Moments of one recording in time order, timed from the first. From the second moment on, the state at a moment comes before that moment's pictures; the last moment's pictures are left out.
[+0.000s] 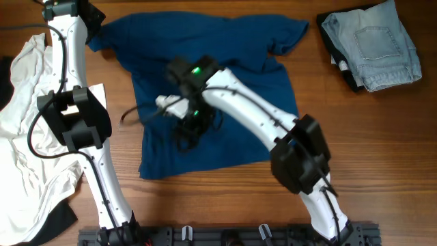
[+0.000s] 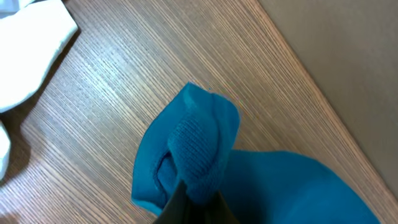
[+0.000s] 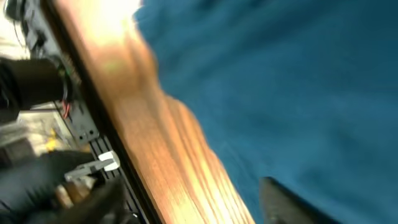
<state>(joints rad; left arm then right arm) 0.18 2.48 2.42 -0.97 -0.17 -0.72 0.75 2.24 2.02 -1.42 -0.51 -0.29</state>
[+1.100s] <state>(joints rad) 0.18 2.48 2.42 -0.96 -0.17 -0.72 0.27 2.21 1.56 -1.04 -0.41 0.01</state>
